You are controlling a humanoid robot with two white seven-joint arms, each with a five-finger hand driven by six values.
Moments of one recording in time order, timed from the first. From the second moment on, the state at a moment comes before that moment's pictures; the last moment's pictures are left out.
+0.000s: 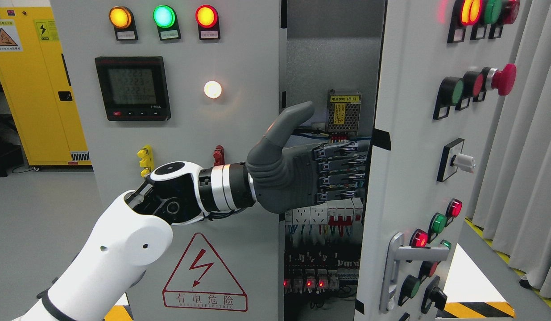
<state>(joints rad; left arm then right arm) -1.28 0.22 -0.67 -1.33 1.23 0.51 -0.72 0.08 0.13 0.09 -0.11 0.00 0.19 0.09</state>
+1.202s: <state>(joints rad) -1.27 0.08 -0.70 -1.43 1.21 0.53 -0.50 0.08 0.13 0.09 -0.11 0.00 0.19 0.09</state>
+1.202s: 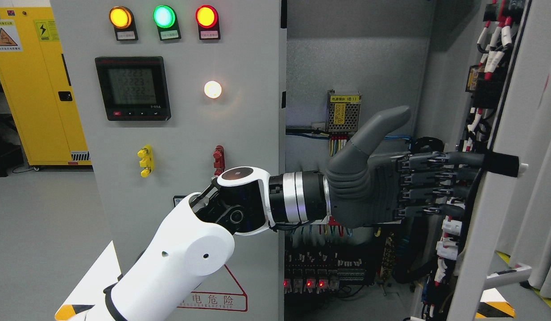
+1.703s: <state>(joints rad) -1.24 0.06 -0.70 -1.54 1.21 0.53 -0.41 0.08 0.13 0.09 -0.11 0.00 0.19 0.09</state>
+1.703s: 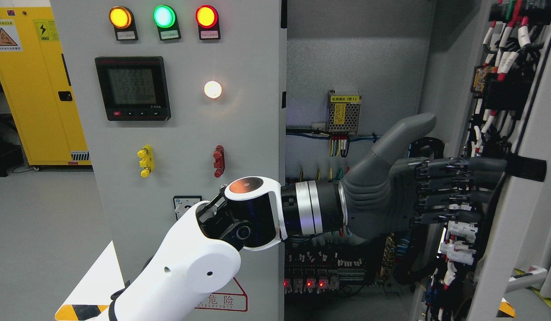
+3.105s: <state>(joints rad) -1.20 -0.12 -0.81 -1.59 1.10 0.46 -0.22 0.08 0.13 0.09 -0.11 0.00 0.19 0.09</state>
